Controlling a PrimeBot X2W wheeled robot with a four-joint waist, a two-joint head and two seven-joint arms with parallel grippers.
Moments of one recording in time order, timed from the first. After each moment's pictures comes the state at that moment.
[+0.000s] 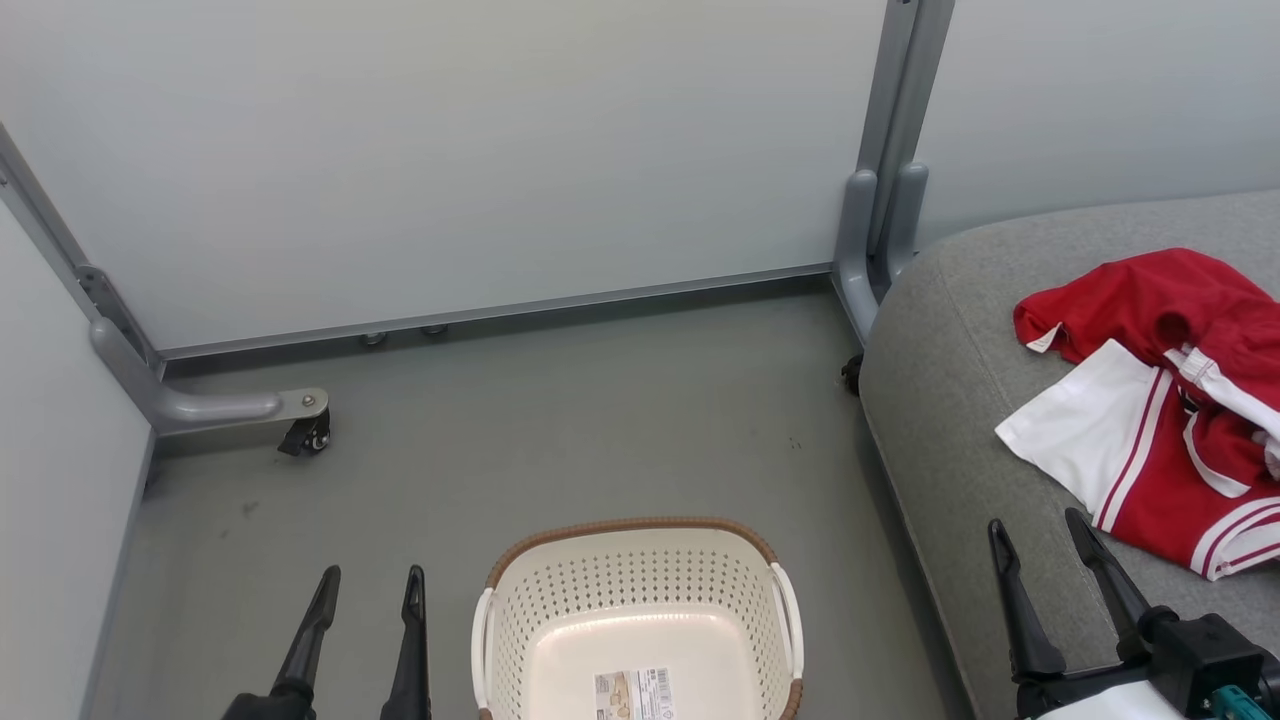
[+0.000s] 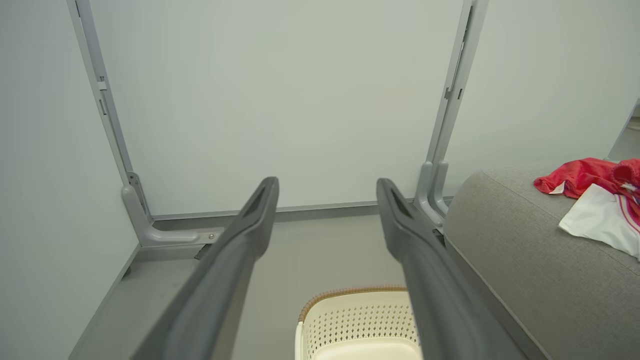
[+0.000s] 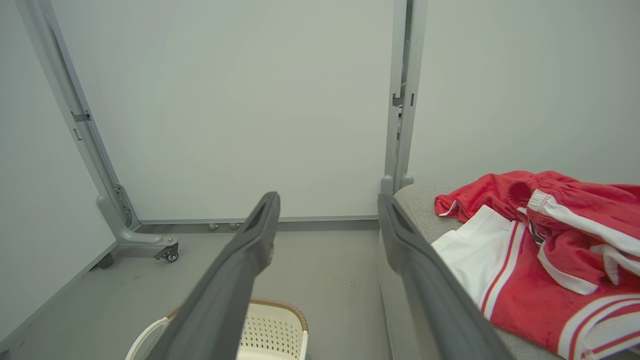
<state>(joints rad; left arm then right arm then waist) 0.20 0.05 -0.09 0.01 -0.16 -0.11 -0.26 0.17 -0.06 -0.01 -0.04 0.15 0.13 -0.26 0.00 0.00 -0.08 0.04</state>
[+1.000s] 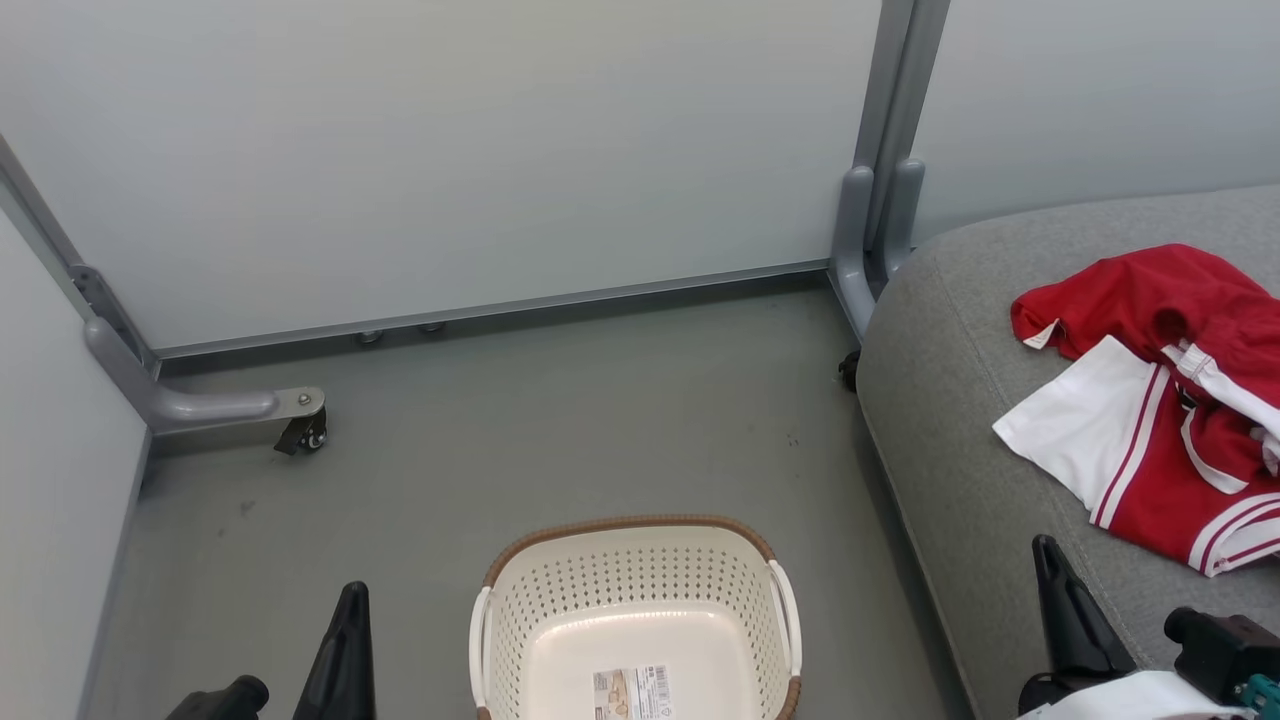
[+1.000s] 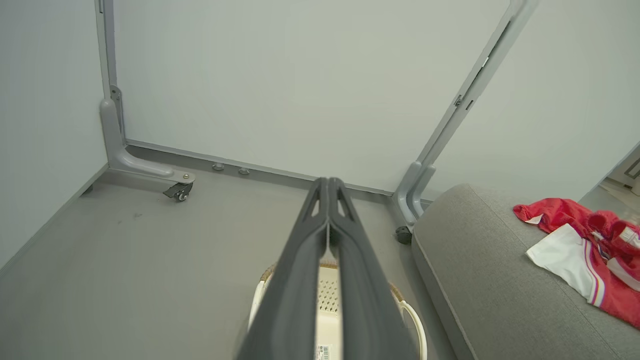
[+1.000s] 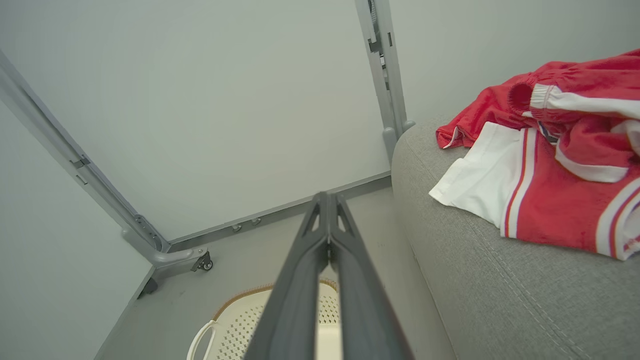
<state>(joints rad) 0.18 0.06 -0.08 0.10 -0.44 -0.11 -0.21 0.16 -0.05 -0.02 0.05 0.43 0.13 -0.20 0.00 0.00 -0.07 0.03</state>
